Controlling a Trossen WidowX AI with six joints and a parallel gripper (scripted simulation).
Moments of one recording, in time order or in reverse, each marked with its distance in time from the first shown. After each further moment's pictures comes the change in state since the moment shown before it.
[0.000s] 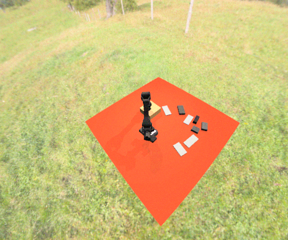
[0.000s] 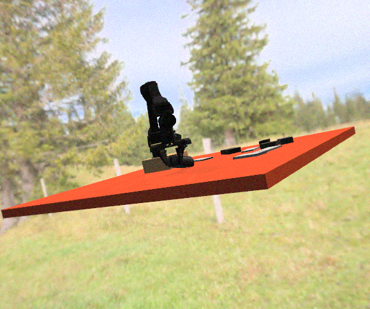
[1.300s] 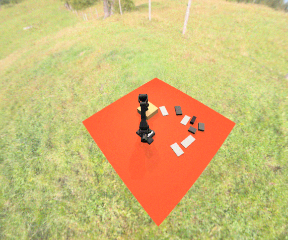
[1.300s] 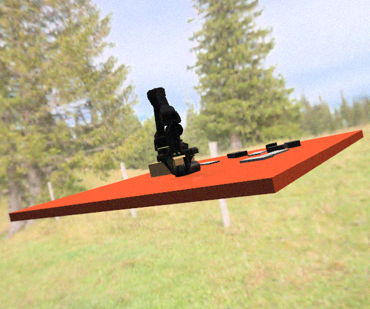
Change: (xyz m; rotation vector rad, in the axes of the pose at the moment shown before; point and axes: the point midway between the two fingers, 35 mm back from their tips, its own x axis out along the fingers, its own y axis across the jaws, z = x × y) arm 0.023 0.000 -0.004 -0.001 -0.001 0.002
